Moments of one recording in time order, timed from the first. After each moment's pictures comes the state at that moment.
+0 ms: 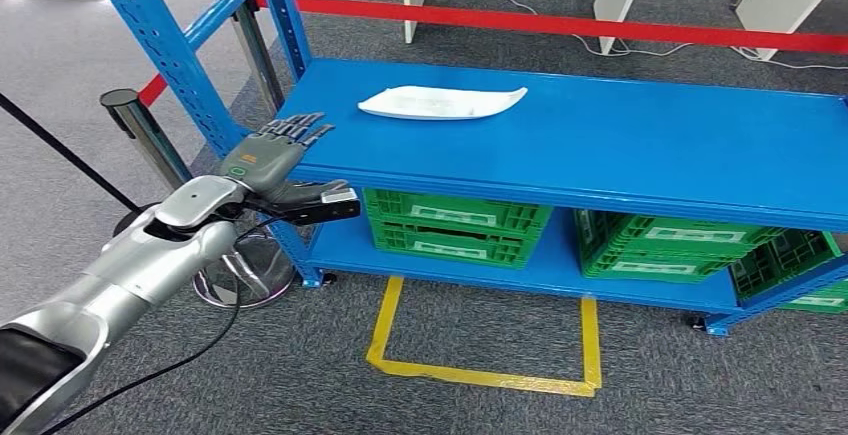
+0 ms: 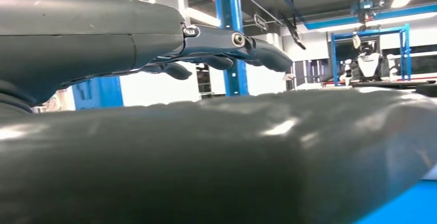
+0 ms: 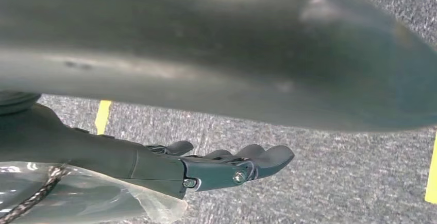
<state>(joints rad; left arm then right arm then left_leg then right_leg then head) -0.64 0.30 -0.58 -1.07 -0.99 0.19 -0.16 -0.05 0.05 -0.21 -0.20 0.22 -0.15 -0.21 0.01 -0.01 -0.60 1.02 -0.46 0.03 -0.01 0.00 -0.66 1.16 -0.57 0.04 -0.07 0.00</state>
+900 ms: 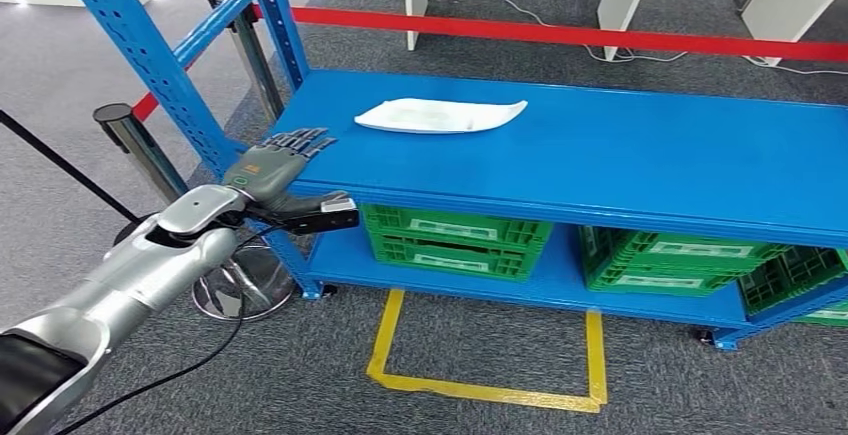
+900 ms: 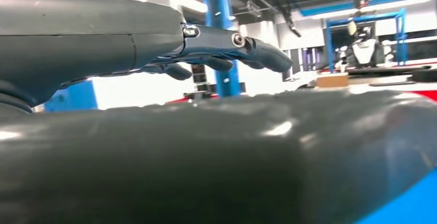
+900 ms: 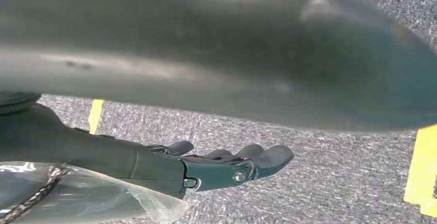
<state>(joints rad) -0.63 0.30 -0.58 -1.04 -0.97 0.17 -0.19 -0.05 0.06 -0.22 -0.19 0.24 -0.15 -0.20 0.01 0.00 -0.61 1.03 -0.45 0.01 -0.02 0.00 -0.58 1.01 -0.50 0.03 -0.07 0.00</state>
